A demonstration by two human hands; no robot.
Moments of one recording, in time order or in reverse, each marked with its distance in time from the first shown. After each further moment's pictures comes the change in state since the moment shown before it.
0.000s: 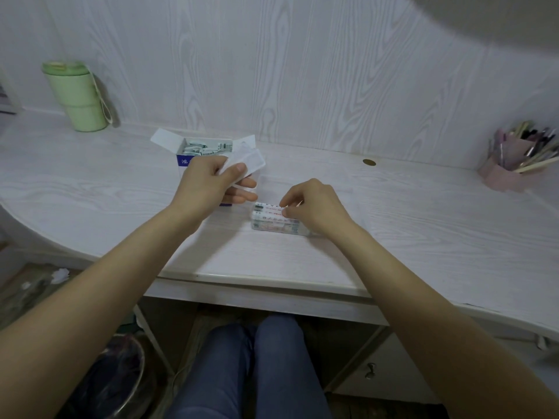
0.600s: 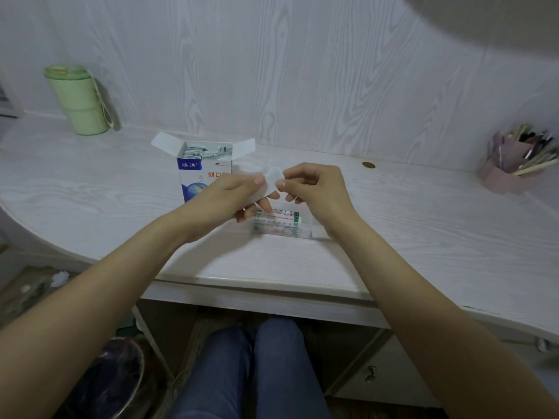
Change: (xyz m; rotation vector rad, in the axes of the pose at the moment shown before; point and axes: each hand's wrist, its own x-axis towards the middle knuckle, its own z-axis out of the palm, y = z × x) left_hand -0.009 0.003 0.004 0.102 -0.377 0.009; right_hand -0.007 -0.010 -0.013 0.716 0.161 -0.079
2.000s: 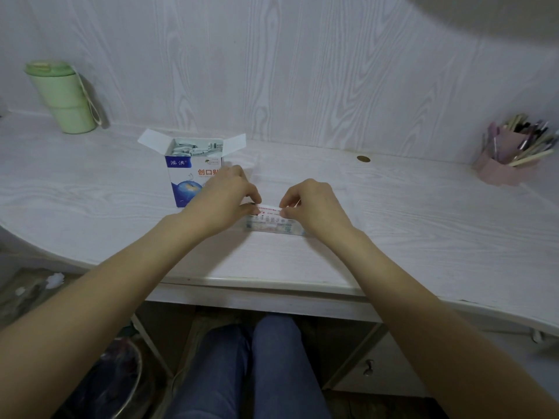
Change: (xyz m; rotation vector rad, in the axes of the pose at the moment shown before) left_hand 0.034 -0.023 0.005 1.018 0.115 0.150; right_hand 0.001 0.022 -0.003 -0.758 -0.113 0.016
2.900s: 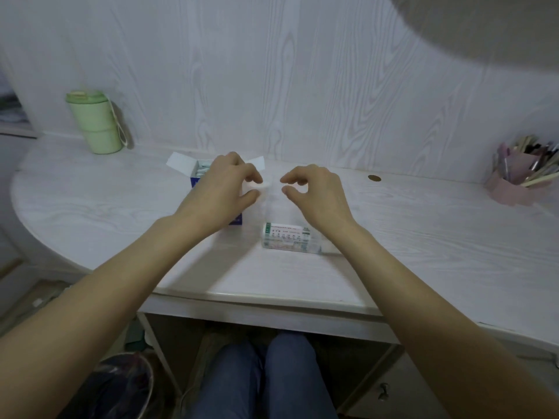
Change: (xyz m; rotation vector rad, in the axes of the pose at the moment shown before) left_hand -0.011 -0.010 -0.048 -0.098 0.252 0.003; right_hand 0.017 -0.033 -0.014 0.099 0.243 -0.144
